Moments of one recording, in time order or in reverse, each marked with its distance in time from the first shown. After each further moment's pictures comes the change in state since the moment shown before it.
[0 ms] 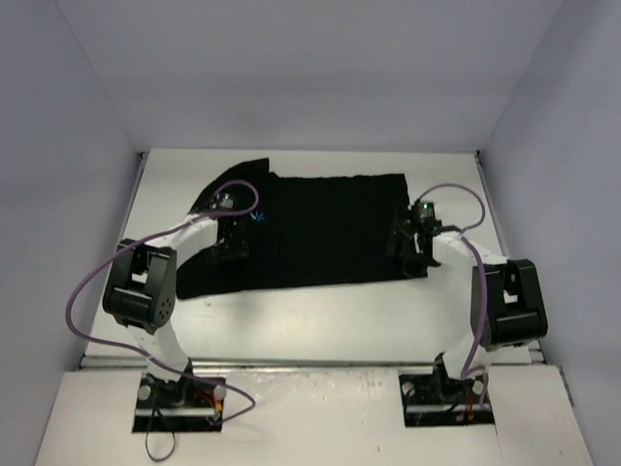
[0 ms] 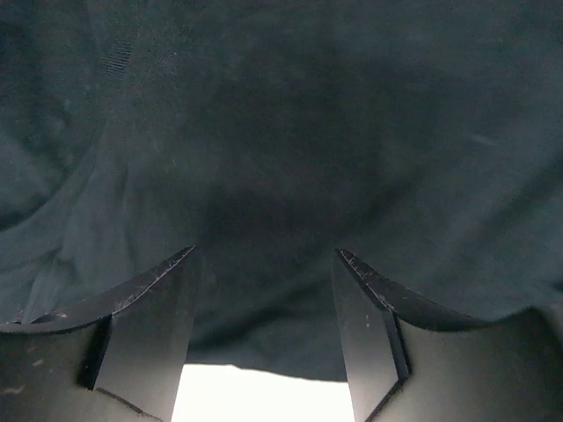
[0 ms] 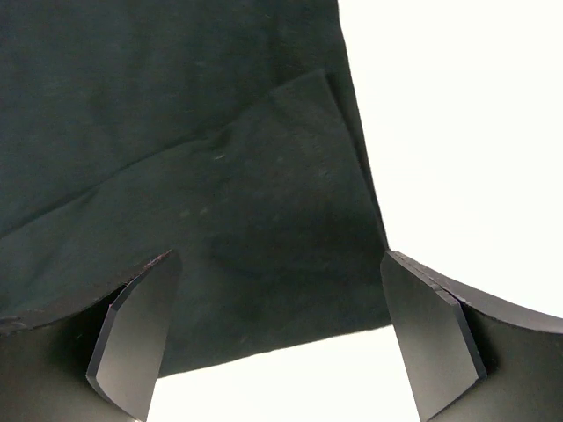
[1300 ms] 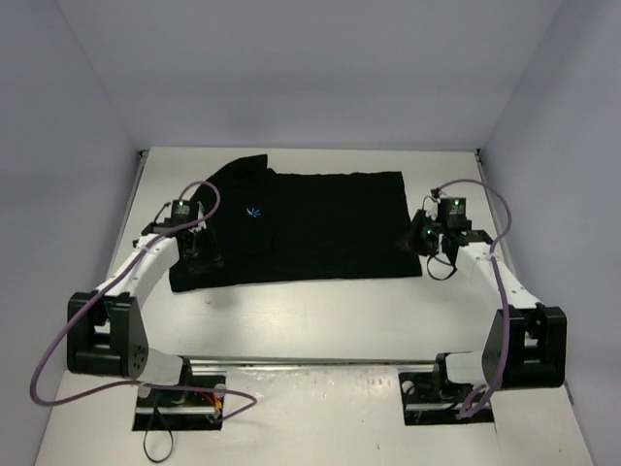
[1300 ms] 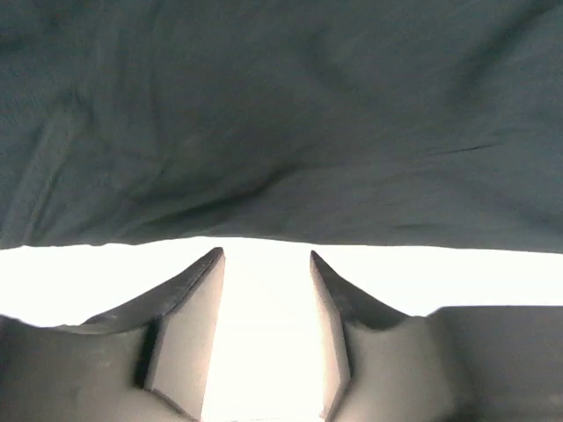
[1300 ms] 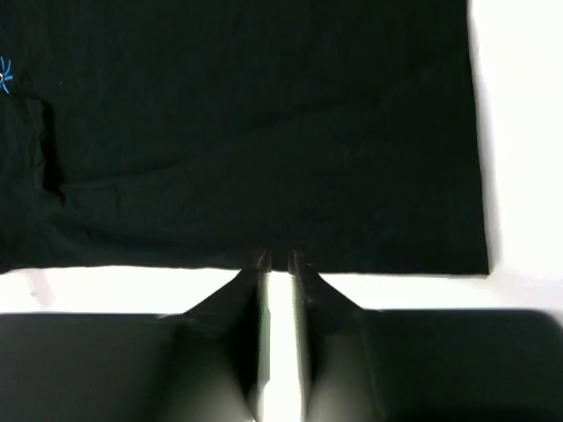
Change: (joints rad) left arm 0.188 -0.322 -0.173 -0.065 0.246 0.020; right arm -0.119 -0.238 -0.018 -0.042 -0.424 0.113
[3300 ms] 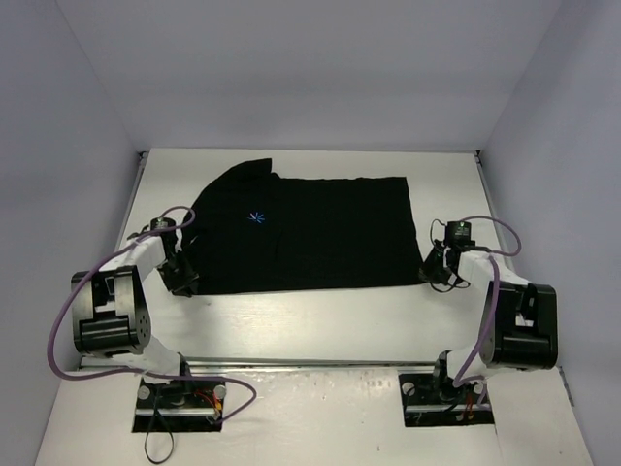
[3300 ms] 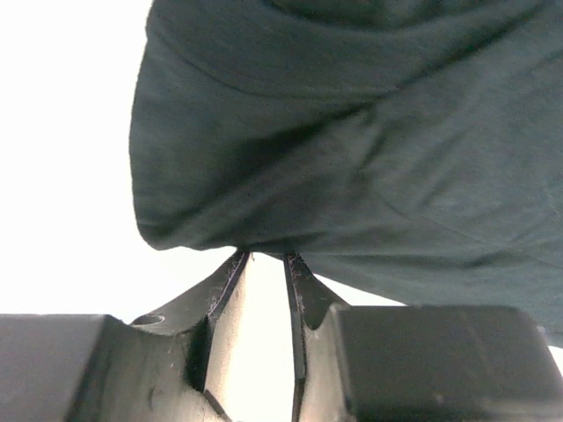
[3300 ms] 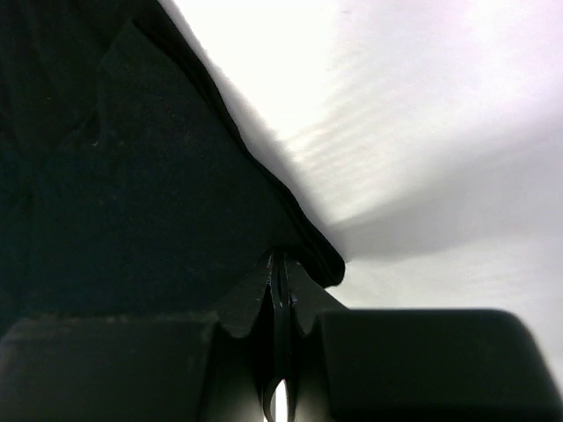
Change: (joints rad) left arm 0.224 0.164 -0.083 -0.050 -0.061 0.038; right arm -0.140 0.131 -0.169 0.030 0.185 0.058
